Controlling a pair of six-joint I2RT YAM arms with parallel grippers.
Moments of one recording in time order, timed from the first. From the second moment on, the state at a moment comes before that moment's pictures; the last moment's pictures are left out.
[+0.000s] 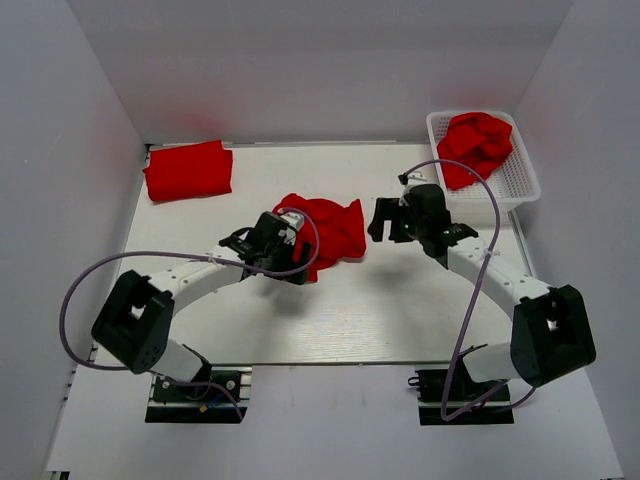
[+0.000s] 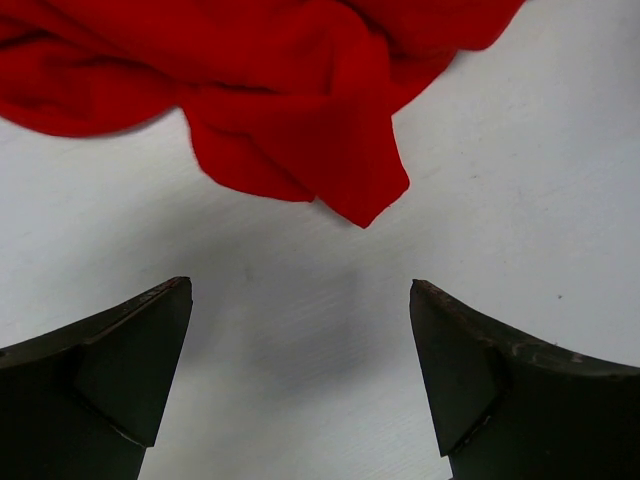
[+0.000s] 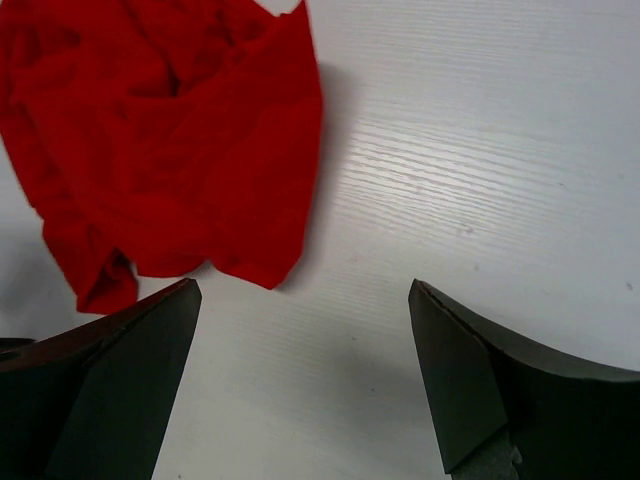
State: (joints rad) left arm -0.60 1.42 0.87 -0.36 0.05 -0.27; right arm 0.42 1.35 0.89 -0.18 -0.03 0.30
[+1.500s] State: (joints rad) left arm -0.62 1.16 1.21 -0.26 -0.60 -0.22; right arm 0.43 1.12 1.10 -0.03 0.02 0.14
